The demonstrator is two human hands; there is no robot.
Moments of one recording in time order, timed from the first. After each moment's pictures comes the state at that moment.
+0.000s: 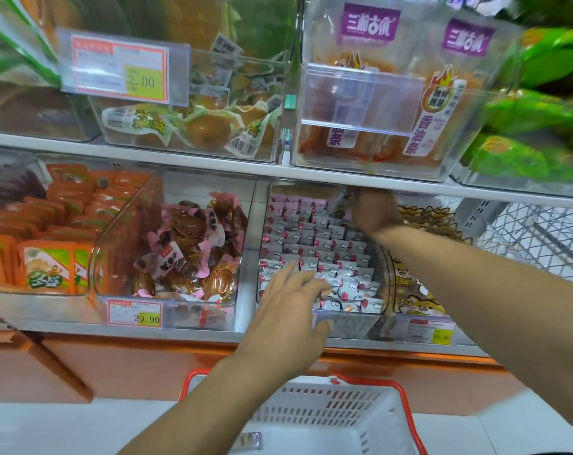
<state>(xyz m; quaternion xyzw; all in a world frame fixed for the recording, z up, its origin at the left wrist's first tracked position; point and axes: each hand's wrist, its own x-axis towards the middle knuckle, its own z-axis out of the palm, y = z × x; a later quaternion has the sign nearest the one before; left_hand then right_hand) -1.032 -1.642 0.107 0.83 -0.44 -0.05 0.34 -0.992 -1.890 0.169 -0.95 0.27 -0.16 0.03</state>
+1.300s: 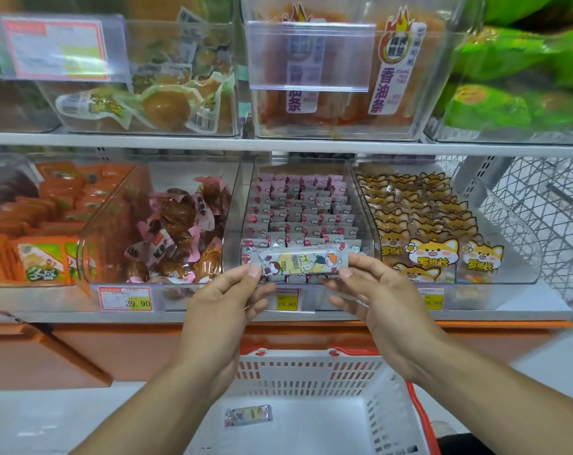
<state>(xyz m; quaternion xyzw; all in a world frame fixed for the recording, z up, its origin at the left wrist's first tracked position) -1.044 -1.605 0.115 0.57 -0.01 -0.24 0.79 -1.155 -1.773 0.133 -0.52 0.30 -0.19 0.78</state>
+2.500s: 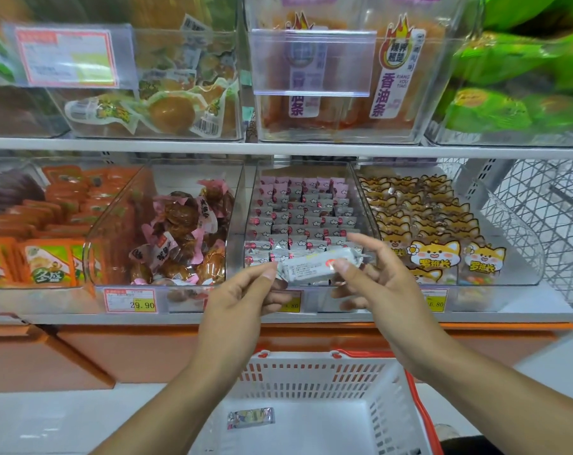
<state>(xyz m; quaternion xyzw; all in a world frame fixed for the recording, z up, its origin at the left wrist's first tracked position) -1.052 -1.606 0.120 0.67 -0.15 -0.21 0.70 -1.158 -1.776 0.135 -0.67 0.20 -0.20 0.69</state>
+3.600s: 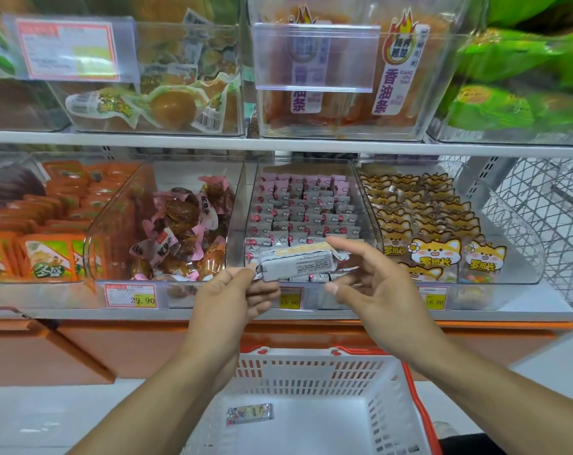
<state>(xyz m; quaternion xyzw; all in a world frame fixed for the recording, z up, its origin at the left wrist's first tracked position) -1.041 -1.606 0.122 0.60 0.01 -0.26 0.75 -1.160 -1.779 0.132 -0.81 0.13 -0.21 0.53</state>
